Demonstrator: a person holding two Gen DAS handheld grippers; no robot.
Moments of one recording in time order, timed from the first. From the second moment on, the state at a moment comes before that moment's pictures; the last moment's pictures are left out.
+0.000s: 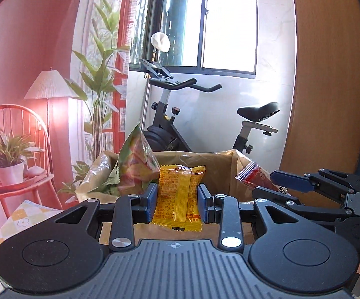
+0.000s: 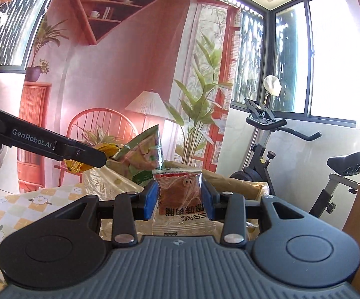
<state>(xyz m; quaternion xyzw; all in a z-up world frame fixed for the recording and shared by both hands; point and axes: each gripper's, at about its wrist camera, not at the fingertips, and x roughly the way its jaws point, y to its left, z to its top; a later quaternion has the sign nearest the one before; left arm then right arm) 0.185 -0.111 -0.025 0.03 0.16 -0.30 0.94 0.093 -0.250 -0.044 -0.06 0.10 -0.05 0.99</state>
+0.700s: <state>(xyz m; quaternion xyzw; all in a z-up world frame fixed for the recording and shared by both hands) 0.231 -0.137 -0.029 0.05 0.22 -0.29 0.93 0.128 -0.311 -0.027 0.07 0.17 -0.09 0.98</state>
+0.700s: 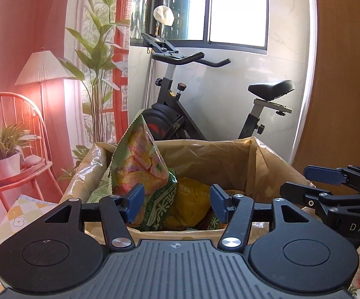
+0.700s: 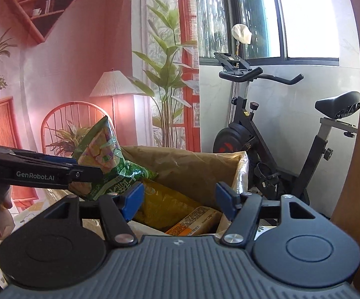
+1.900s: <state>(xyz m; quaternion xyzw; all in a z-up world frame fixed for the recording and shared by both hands) 0.160 -0.045 -0.148 0.04 0.35 -0.26 0.90 0.048 -0.245 -0.146 0.15 0.30 -0.05 0.94</state>
